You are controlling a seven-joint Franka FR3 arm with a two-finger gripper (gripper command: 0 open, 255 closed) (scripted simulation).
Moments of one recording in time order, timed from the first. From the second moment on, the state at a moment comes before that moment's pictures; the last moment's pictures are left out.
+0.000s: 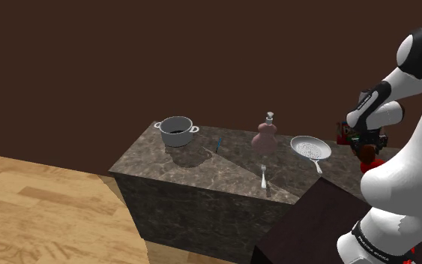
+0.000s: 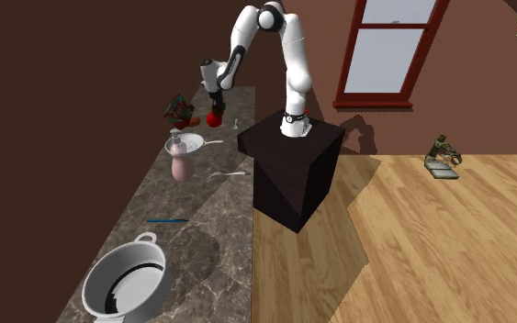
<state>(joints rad) -0.82 0.26 -0.35 -2.34 -0.45 2.57 0.15</state>
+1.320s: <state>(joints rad) -0.88 0.54 -0.35 -2.26 -0.43 2.78 0.16</state>
